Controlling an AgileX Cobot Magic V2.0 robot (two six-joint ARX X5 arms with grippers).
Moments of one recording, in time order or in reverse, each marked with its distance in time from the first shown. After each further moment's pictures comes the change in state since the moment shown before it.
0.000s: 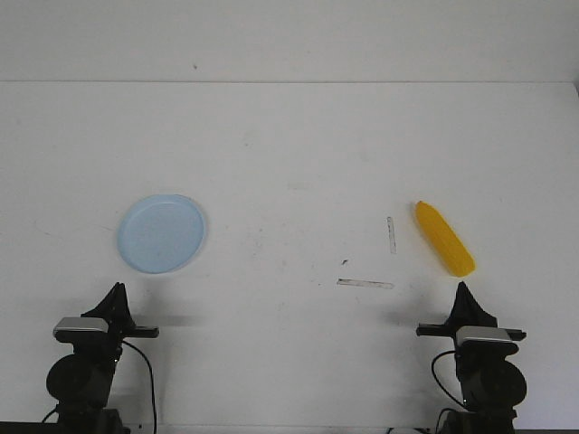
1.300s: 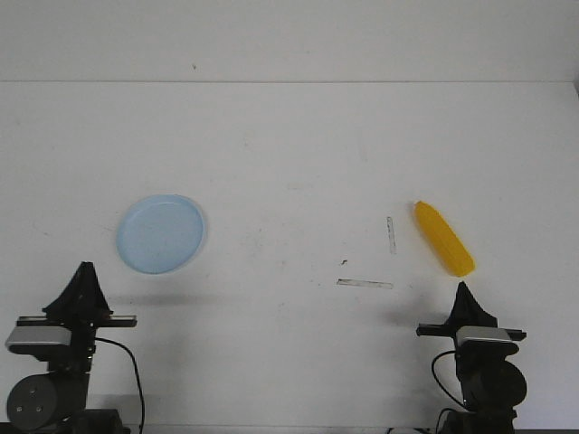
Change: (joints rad) left arm 0.000 0.085 0.261 0.166 -0.023 -0.032; right arm 0.000 0.000 0.000 0.000 0.000 0.000
